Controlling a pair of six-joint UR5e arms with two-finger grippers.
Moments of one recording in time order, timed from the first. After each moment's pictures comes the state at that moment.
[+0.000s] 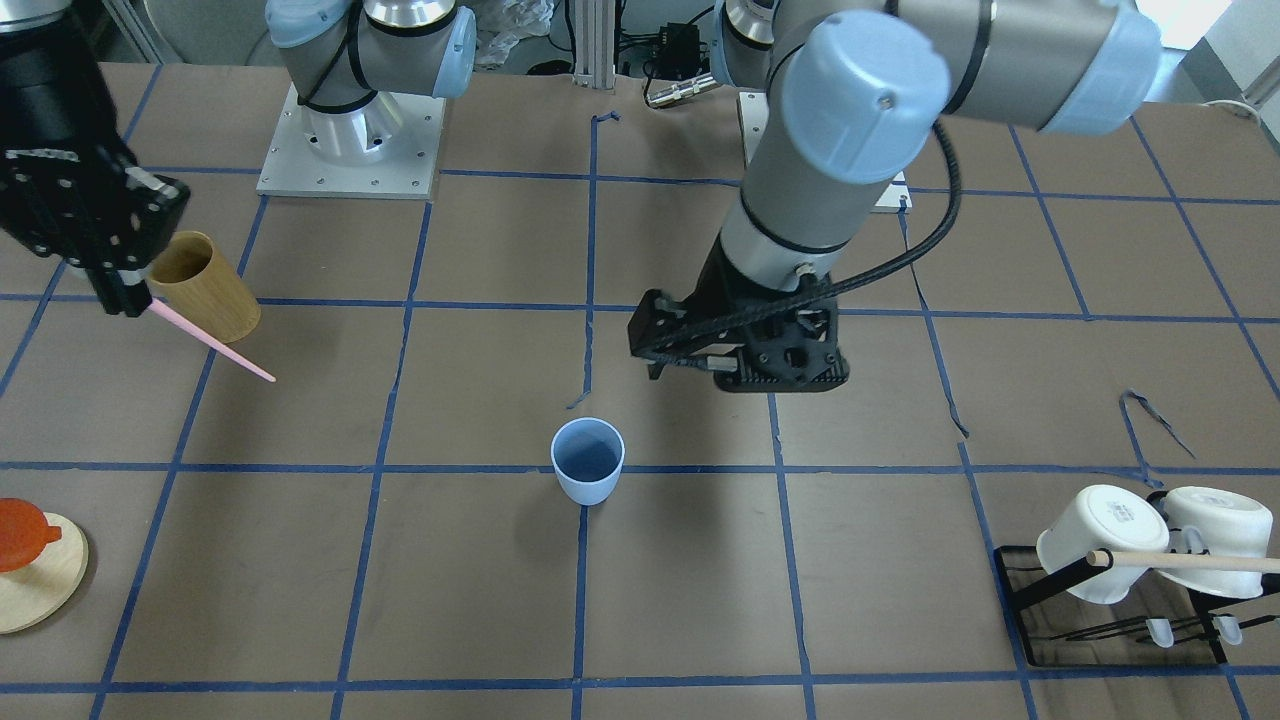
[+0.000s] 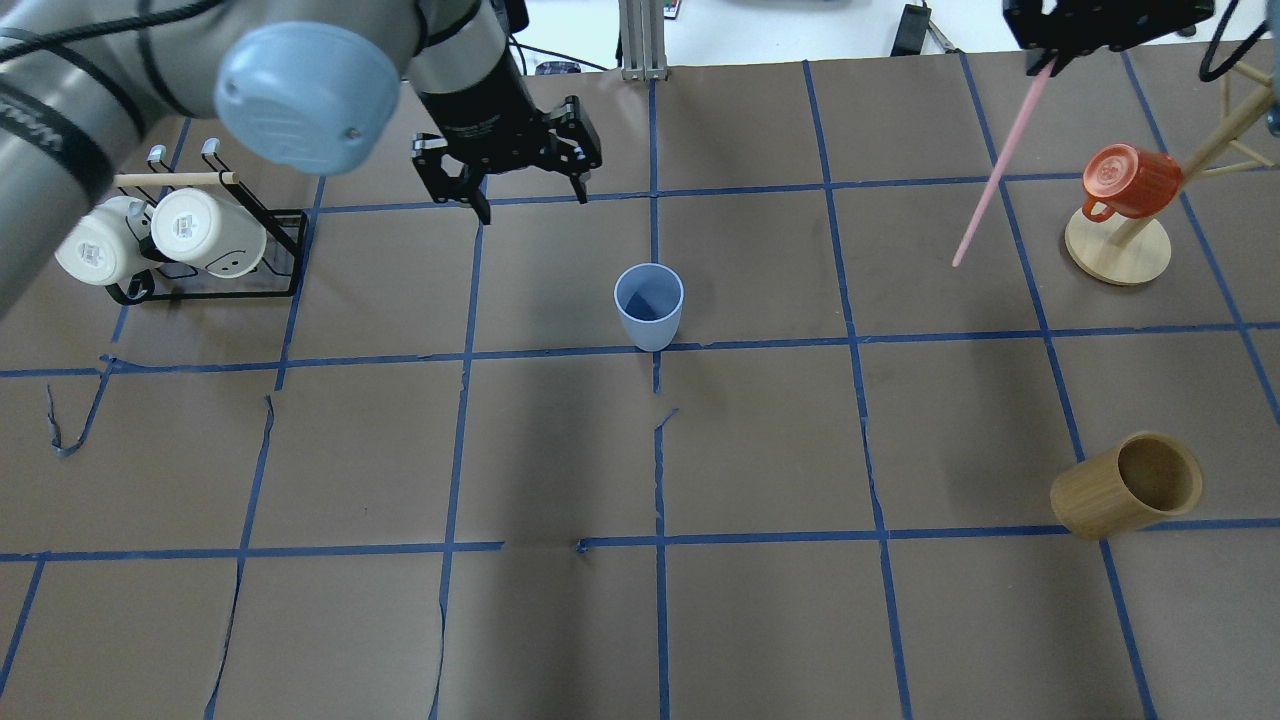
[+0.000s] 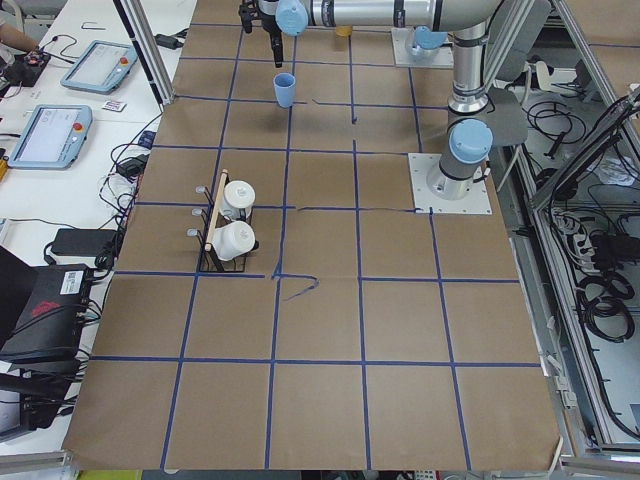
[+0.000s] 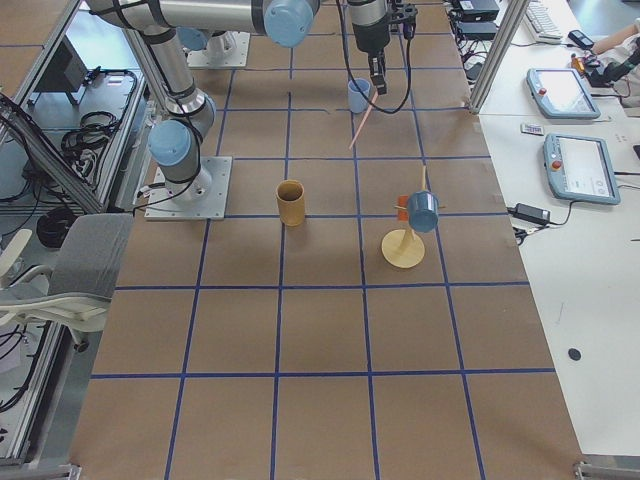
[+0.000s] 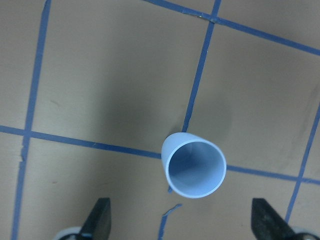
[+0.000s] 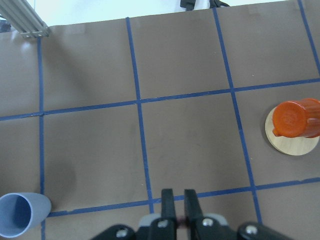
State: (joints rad) left arm -1.72 -1.81 -1.41 -1.50 1.43 -0.19; right arm 1.50 -1.58 1.51 -1.88 -1.58 0.04
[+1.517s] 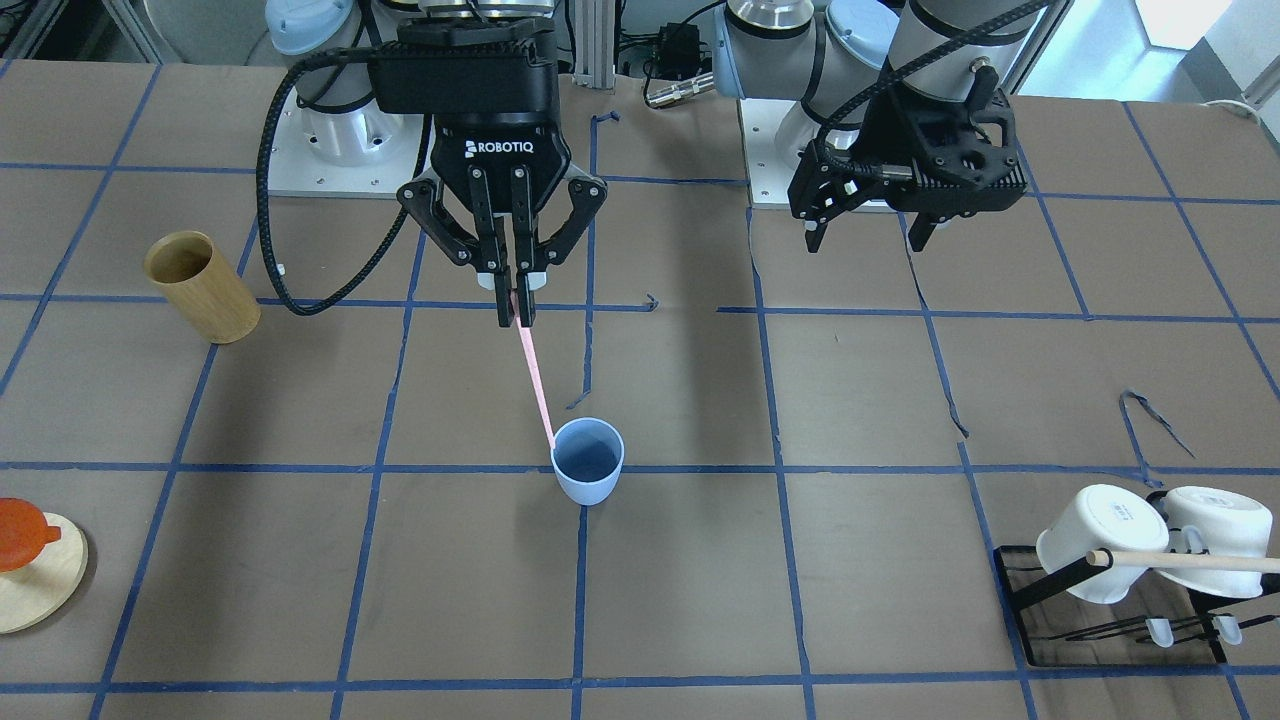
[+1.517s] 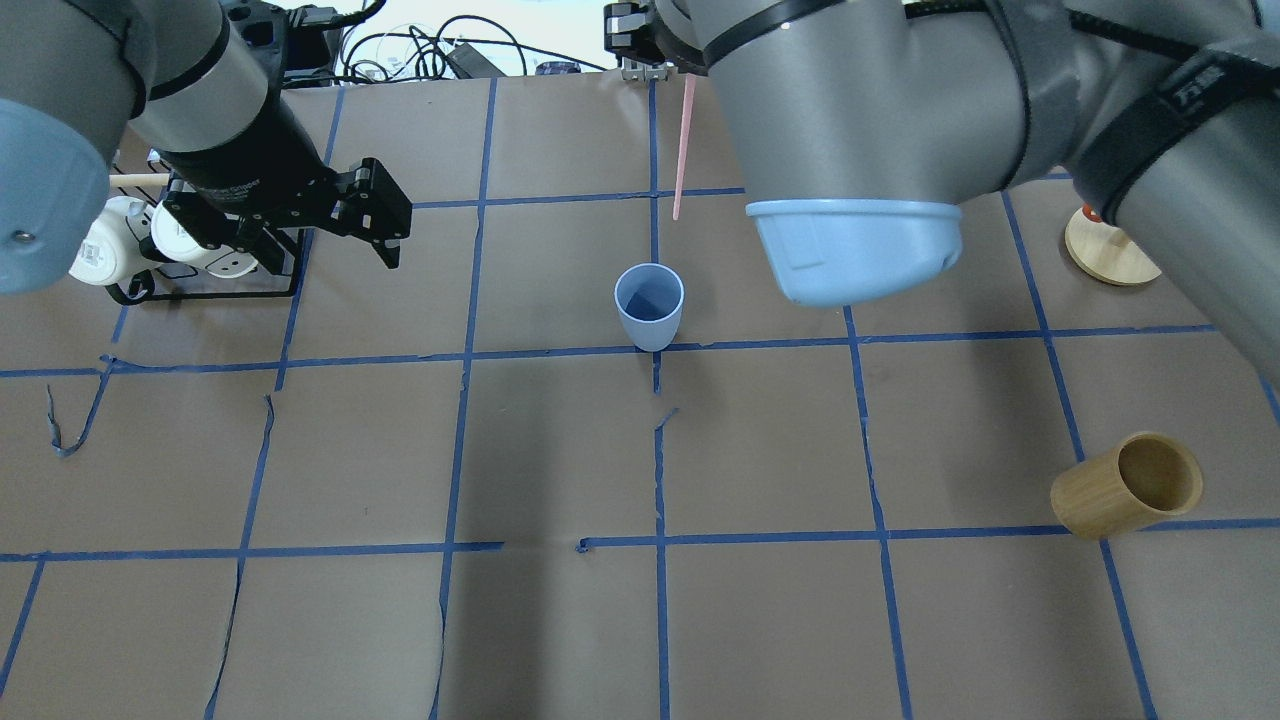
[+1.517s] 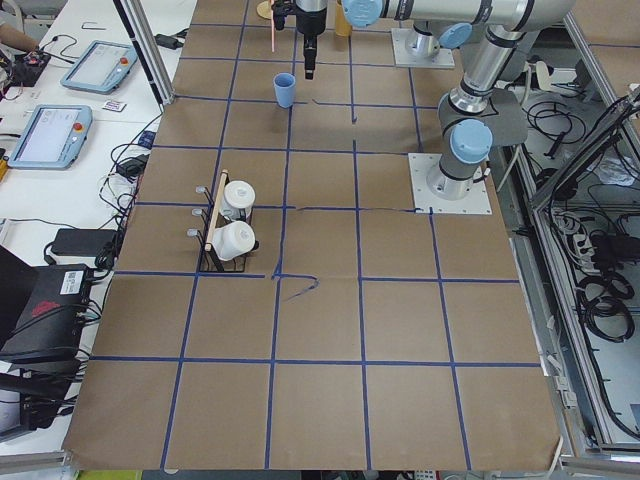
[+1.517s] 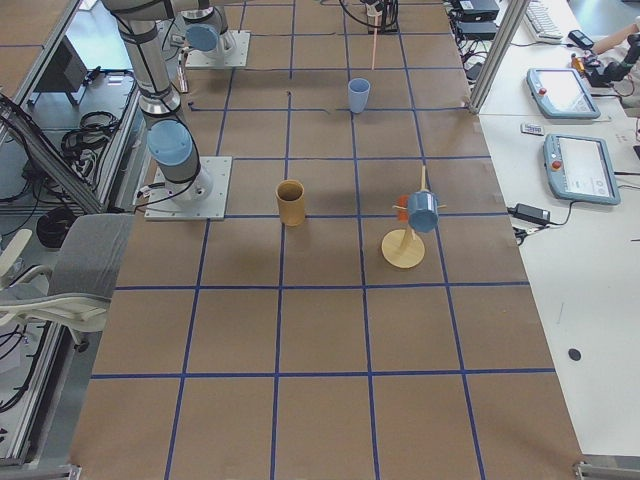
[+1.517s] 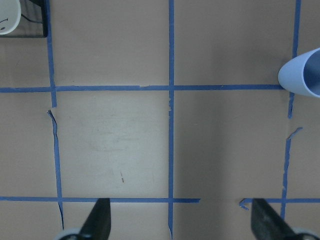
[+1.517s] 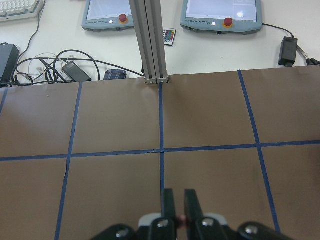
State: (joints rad) left arm -1.58 -1.51 -1.61 -1.54 1.59 -0.06; right arm 1.96 -1.46 1.52 -2.26 -1.75 0.38
